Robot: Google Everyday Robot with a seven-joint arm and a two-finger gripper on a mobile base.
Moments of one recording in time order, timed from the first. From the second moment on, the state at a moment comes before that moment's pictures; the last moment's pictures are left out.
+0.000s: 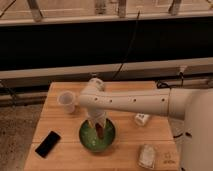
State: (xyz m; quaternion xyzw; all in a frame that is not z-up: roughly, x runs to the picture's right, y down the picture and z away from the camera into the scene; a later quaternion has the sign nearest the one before) arm -0.037 0.198 0.745 -0.27 -0.24 -0.66 0.66
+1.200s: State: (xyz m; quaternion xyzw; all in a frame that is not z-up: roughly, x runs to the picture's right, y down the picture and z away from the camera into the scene) arm -0.046 0.208 0.720 -0.24 -0.27 -0.62 0.69
